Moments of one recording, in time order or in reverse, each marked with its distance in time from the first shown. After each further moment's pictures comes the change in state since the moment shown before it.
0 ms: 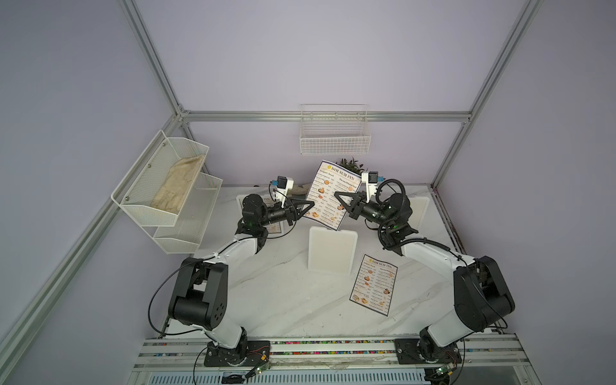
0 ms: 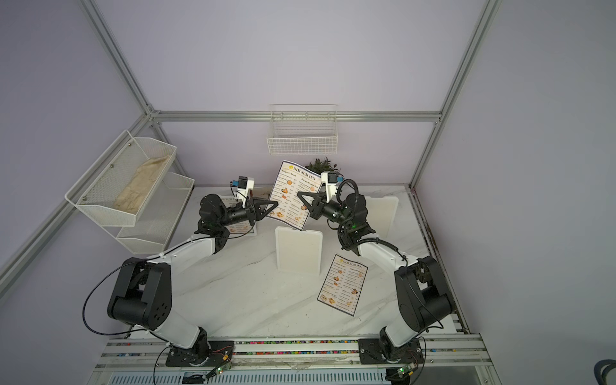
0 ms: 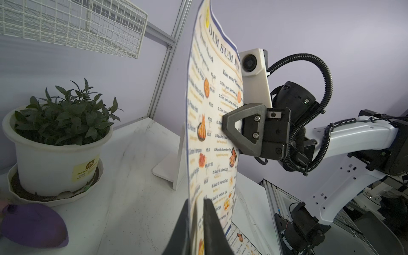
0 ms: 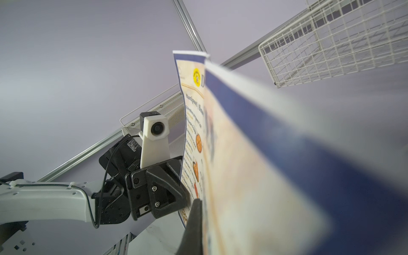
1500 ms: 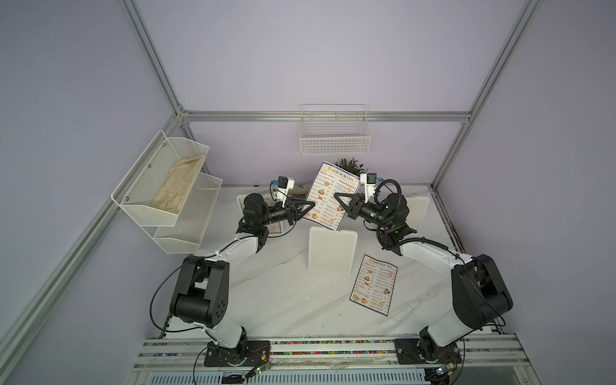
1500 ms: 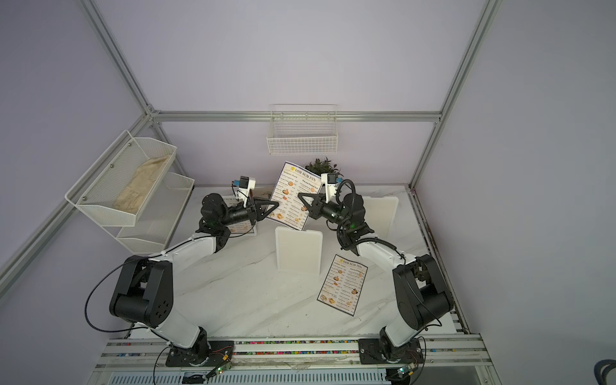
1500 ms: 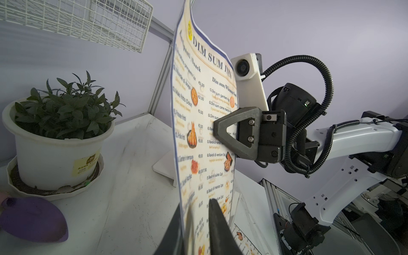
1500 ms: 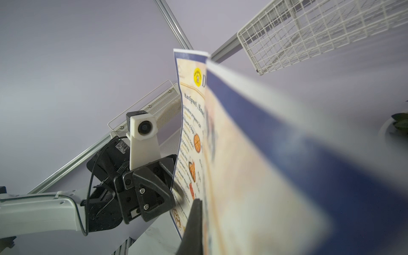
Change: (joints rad) left arm 0.000 0.017 0.008 -0.022 0.000 0.000; right arm 0.005 0.016 0.000 -0.059 0.053 0.040
